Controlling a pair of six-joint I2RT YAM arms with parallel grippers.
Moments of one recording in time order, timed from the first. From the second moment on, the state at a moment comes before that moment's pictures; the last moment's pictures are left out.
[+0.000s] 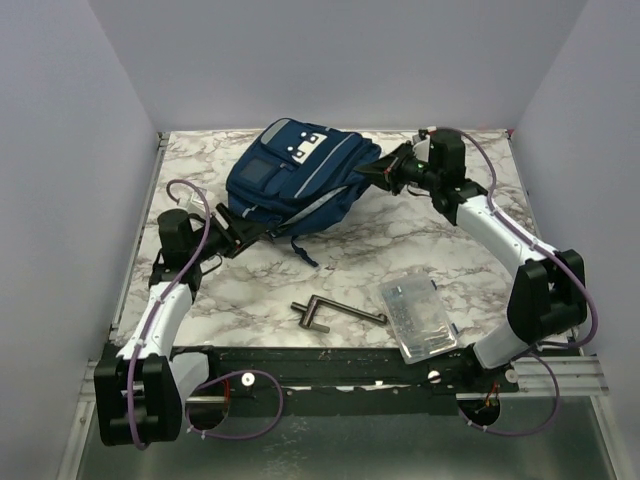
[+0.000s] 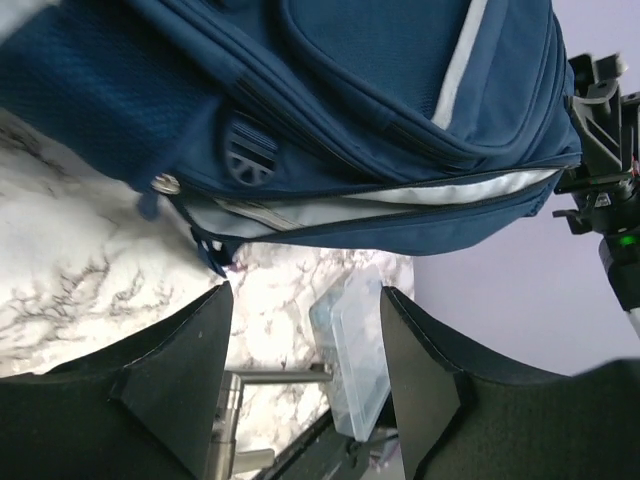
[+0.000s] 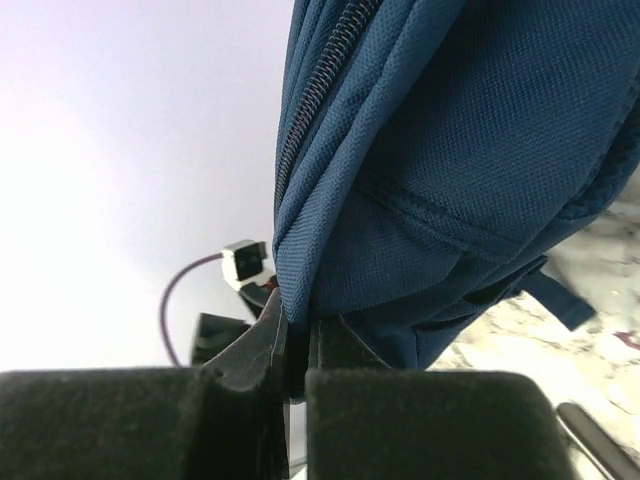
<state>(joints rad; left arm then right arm) 0.04 1.04 0.55 0.08 0.75 -0.88 0.32 1.56 1.20 0.03 -0.57 1.24</state>
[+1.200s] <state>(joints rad) -0.17 1.51 0.43 0.90 0.46 -0.80 0.25 1.81 1.55 0.08 -0.73 1.54</state>
